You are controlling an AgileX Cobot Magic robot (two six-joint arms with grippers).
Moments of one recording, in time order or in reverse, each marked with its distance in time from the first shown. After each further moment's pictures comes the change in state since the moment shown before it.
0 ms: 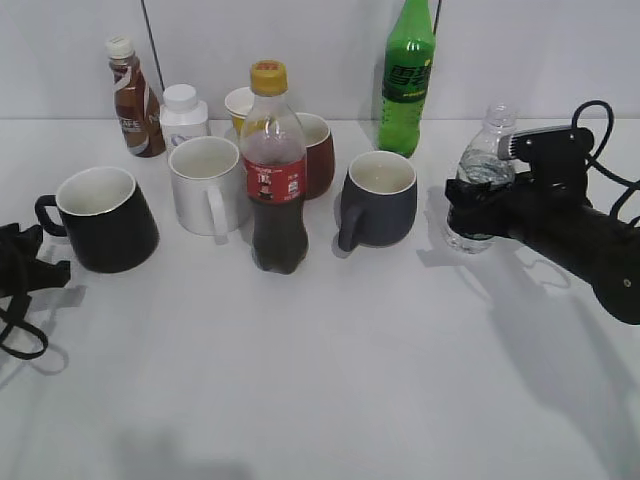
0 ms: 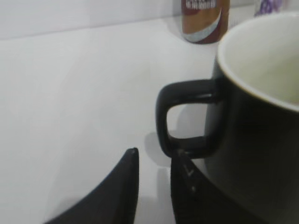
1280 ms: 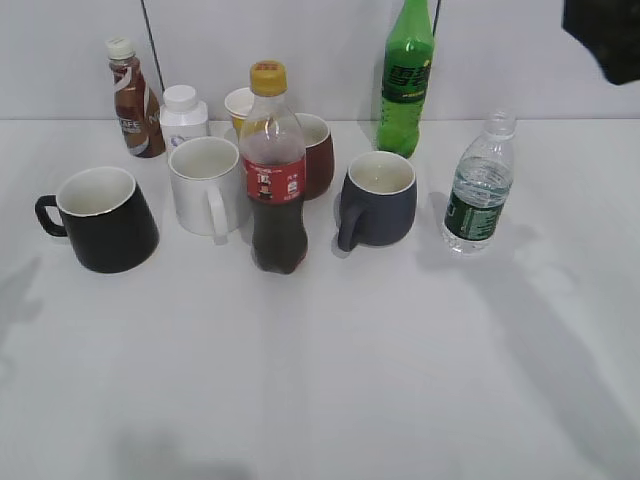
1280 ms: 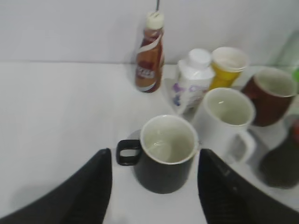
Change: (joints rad) left arm 0.000 -1.197 -0.148 -0.085 1.443 0.000; right arm 0.044 -0.914 0.000 -0.105 0.771 0.015
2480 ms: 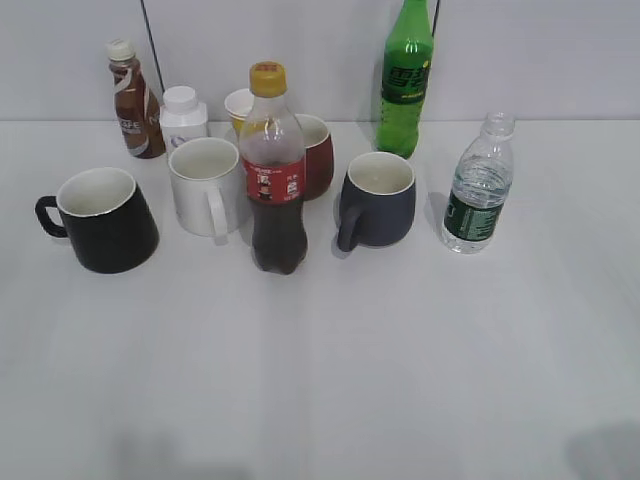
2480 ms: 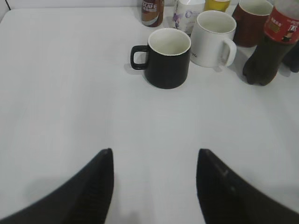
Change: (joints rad) left arm 0.000 -0.782 0.021 0.194 0.836 -0.161; right arm 0.164 -1.031 0.179 0.083 1.287 0.017
